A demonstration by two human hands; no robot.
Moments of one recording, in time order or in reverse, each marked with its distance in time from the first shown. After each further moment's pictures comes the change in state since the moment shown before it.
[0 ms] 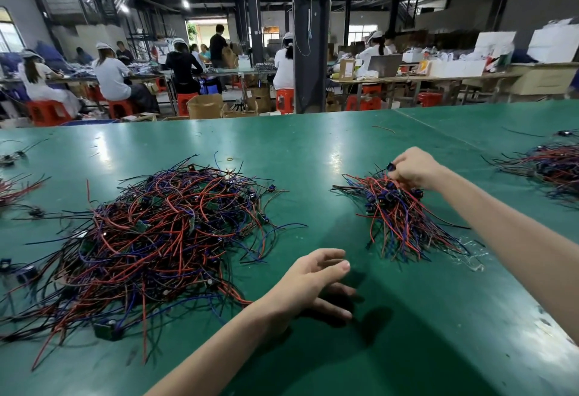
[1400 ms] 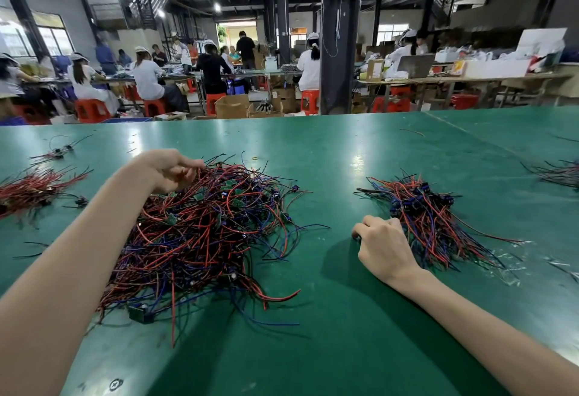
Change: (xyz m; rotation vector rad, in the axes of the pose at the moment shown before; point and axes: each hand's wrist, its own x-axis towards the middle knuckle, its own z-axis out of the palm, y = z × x) left_hand -0.016 0.147 -0.229 -0.101 0.747 -0.203; right_hand -0.102 0.026 0.128 -0.663 0.181 -0.660
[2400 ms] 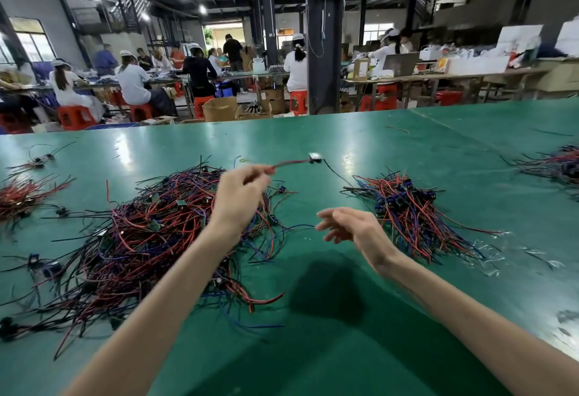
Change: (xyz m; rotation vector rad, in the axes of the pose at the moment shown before) left_hand -0.066 -0.077 0.125 0.234 -0.047 0.810; right_hand -0.001 -0.015 -0.033 1.441 -0.145 0.187
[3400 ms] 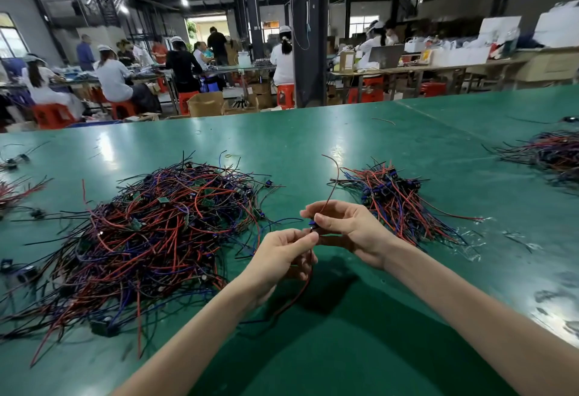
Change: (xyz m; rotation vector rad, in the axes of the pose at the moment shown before) left_hand -0.067 -0.039 0.063 -0.395 -0.442 -0.405; right_hand -0.004 -0.002 -0.005 0.454 -0.099 0.185
